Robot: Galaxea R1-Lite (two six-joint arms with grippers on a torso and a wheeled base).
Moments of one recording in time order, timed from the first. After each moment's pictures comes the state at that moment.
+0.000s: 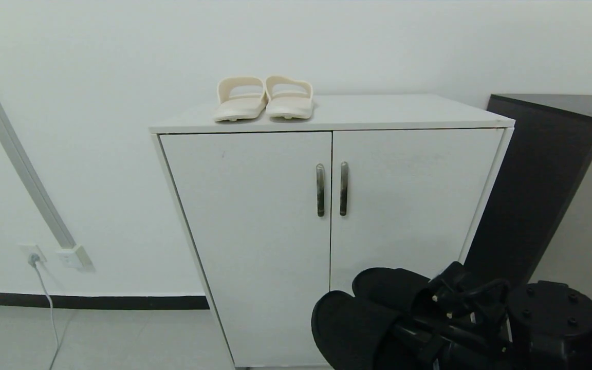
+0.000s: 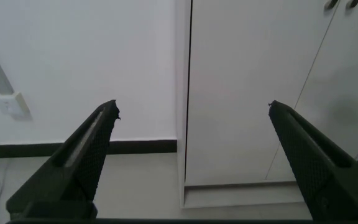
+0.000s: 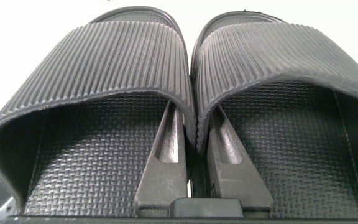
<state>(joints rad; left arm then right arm) 0.00 0.00 0.00 0.00 0.00 0.00 0.88 1.63 -0.33 -0.93 -0.14 0.13</state>
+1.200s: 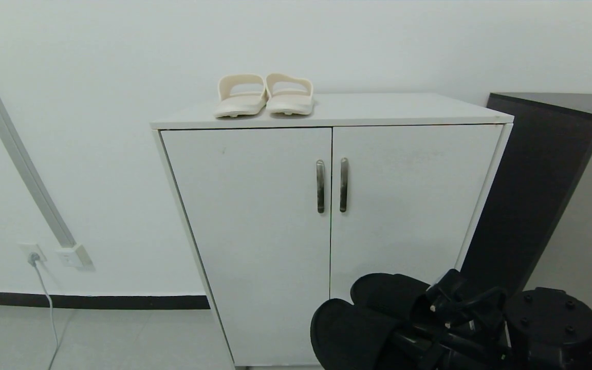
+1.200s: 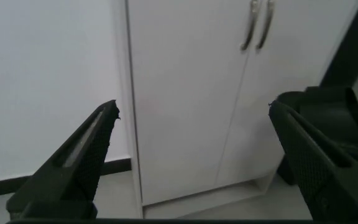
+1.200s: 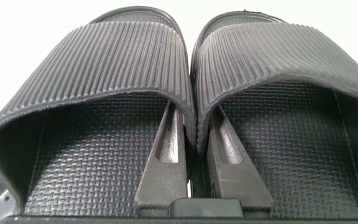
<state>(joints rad) -0.02 0.36 -0.27 -0.07 -0.27 -0.06 0.88 1.64 -0.31 -0.94 -0.13 0.12</state>
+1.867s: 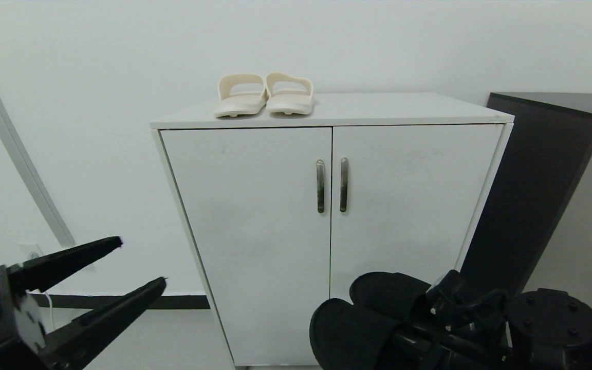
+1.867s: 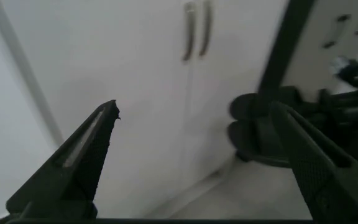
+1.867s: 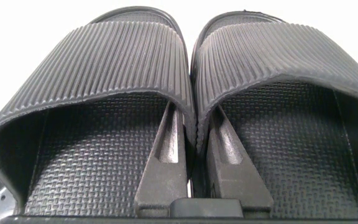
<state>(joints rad) -0.32 0.97 -0.34 -0.56 -0.32 -0.08 0.89 1.64 -0.31 -0.96 -0.13 0.10</state>
